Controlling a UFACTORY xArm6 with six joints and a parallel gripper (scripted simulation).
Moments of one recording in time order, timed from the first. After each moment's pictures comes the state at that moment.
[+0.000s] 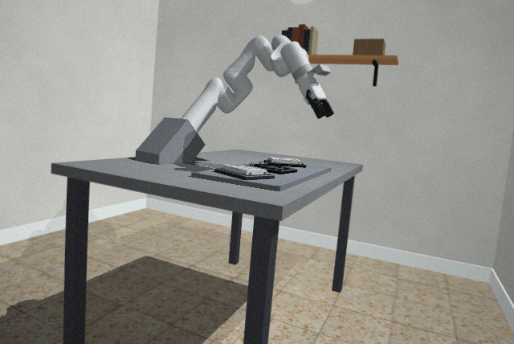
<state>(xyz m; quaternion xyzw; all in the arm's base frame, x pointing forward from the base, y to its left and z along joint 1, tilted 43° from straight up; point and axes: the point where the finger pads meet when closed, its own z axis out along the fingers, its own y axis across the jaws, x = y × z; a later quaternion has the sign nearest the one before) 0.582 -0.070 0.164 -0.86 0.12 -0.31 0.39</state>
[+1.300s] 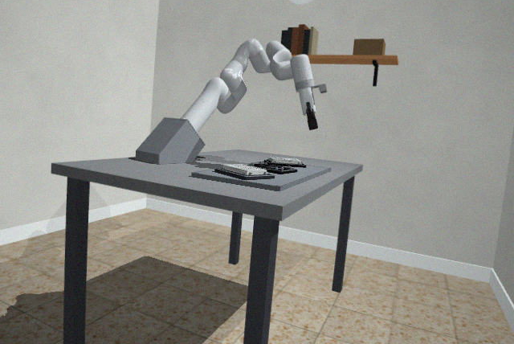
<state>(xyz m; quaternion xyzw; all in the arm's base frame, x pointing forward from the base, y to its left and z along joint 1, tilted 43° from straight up) 0.498 0.059 0.206 -0.89 -0.09 -0.24 0.38</state>
